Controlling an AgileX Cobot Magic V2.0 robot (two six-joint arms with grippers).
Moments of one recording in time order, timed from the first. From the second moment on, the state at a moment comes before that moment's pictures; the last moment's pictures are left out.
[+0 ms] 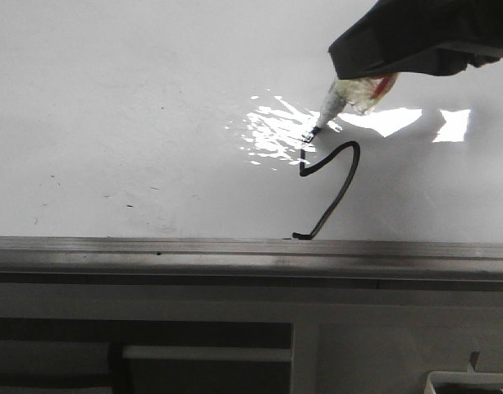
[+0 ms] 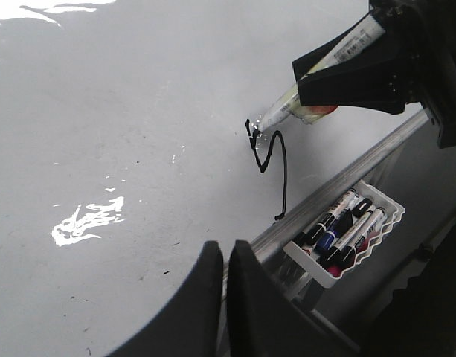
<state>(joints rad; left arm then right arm) -0.39 0.68 -0.46 -1.23 0.54 1.22 0.63 1.07 -0.60 1.64 -0.08 -1.85</state>
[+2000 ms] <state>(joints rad) -0.62 0.98 -0.74 -0.91 0.72 1.27 0.62 1.06 -0.64 1.67 0.47 -2.07</state>
